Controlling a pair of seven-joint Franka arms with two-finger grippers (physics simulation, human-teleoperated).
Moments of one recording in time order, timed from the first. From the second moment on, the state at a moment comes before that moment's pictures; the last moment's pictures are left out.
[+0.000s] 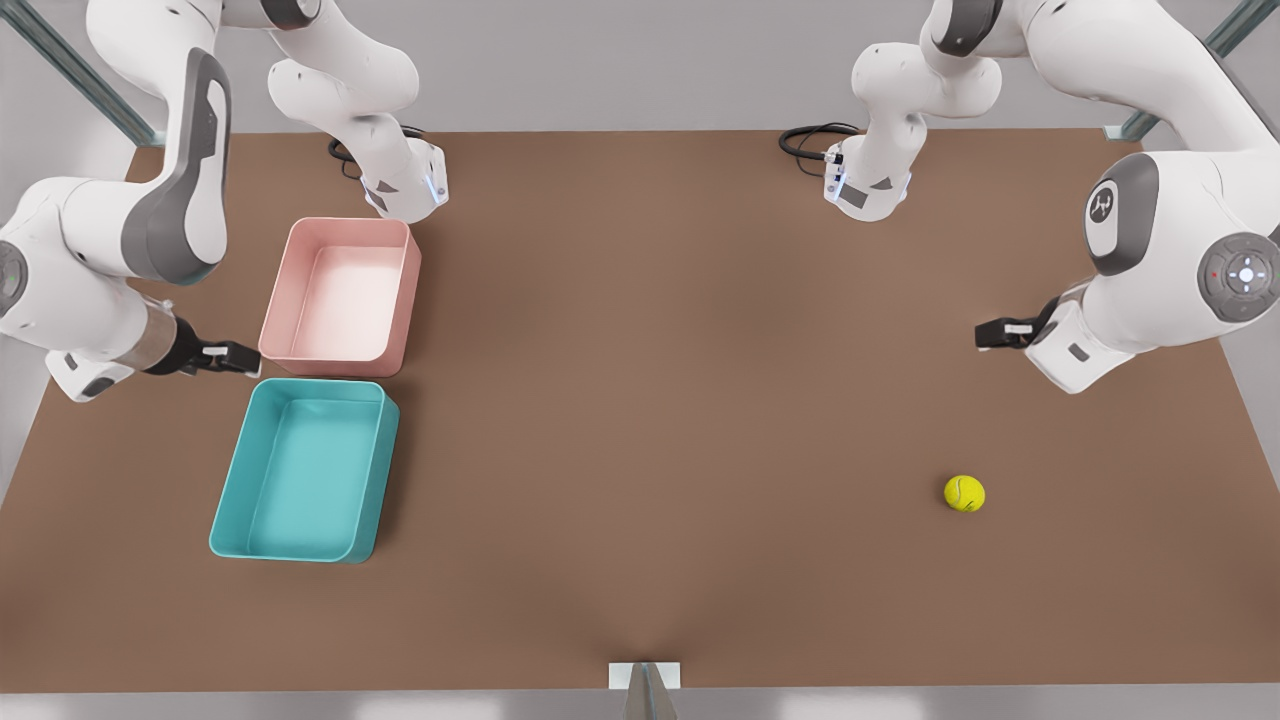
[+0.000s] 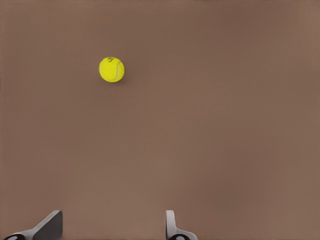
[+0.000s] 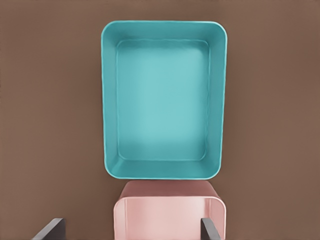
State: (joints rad) left arm -0.21 0.30 0.19 -1.23 -0.02 1.27 0.00; right arm 0.16 0.16 -0.25 -1.58 0.04 1.62 -0.06
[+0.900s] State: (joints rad) left arm 0.06 0.83 0.16 -1.37 -0.02 1.99 1.36; right arm 0.16 0.15 -0.25 -1.61 0.03 1.64 -0.06
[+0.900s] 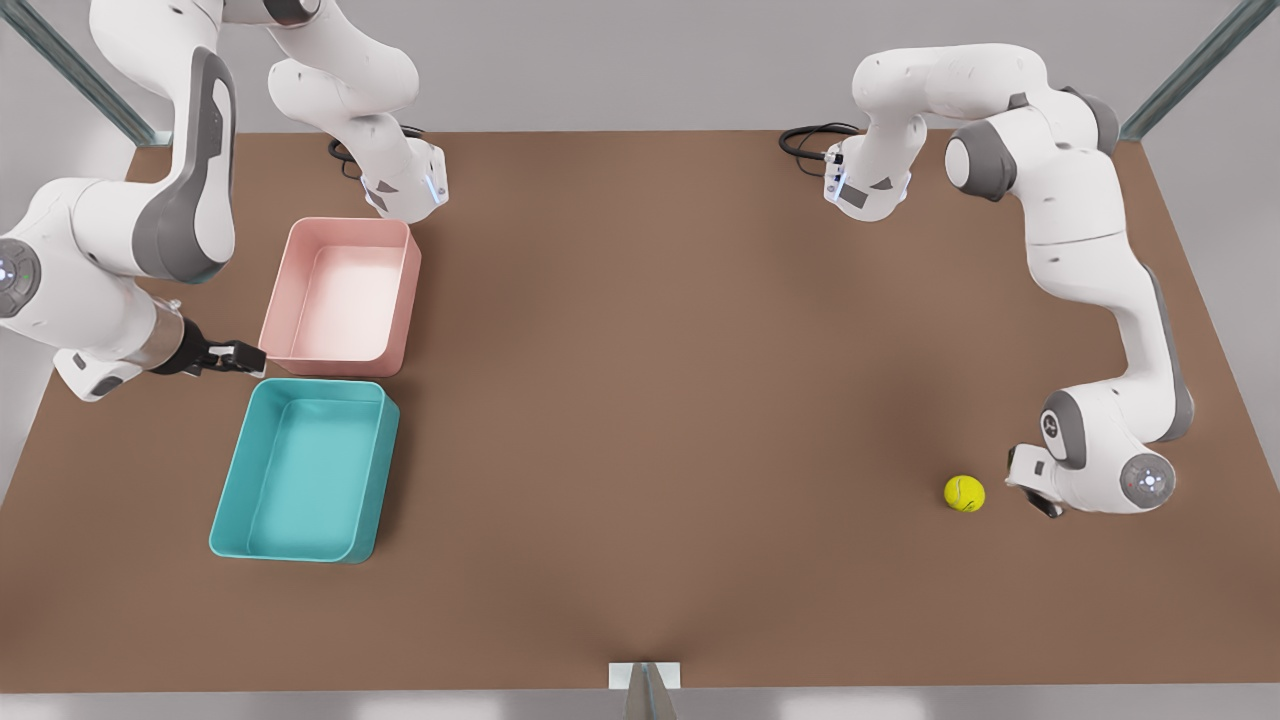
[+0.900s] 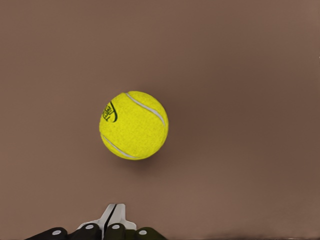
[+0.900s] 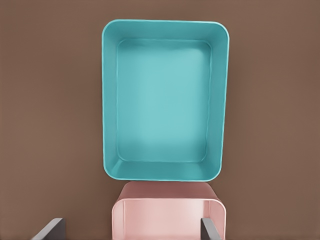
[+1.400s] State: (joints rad) left arm 0.05 0.83 0.17 -1.47 0.00 2.21 1.86; right arm 0.16 0.16 -0.25 -1.62 0.03 1.64 -0.06
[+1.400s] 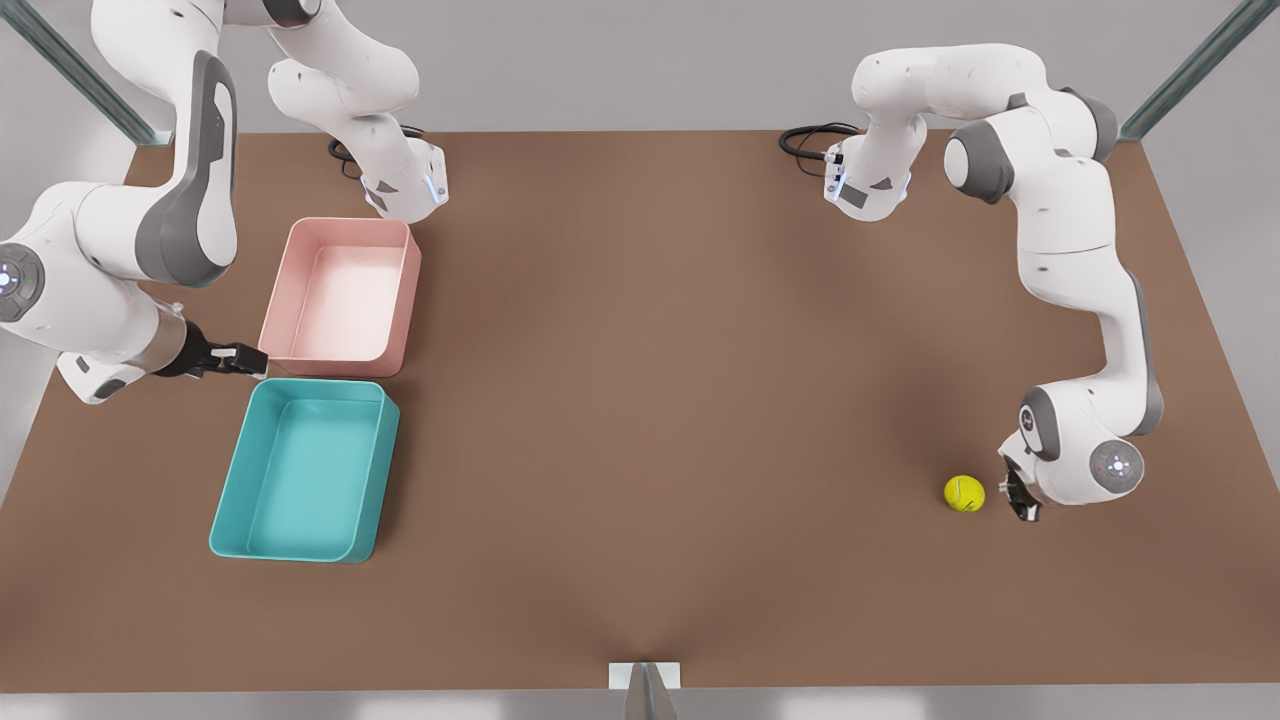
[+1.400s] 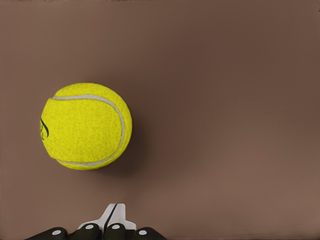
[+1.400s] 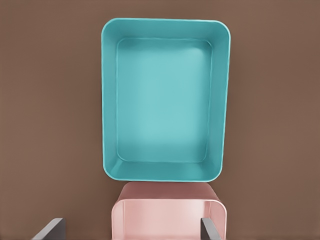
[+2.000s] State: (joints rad) left arm 0.03 0.84 0.17 -1.49 -0.02 2.26 1.90; right arm 0.16 0.16 -0.25 -1.62 0.03 1.65 -0.06
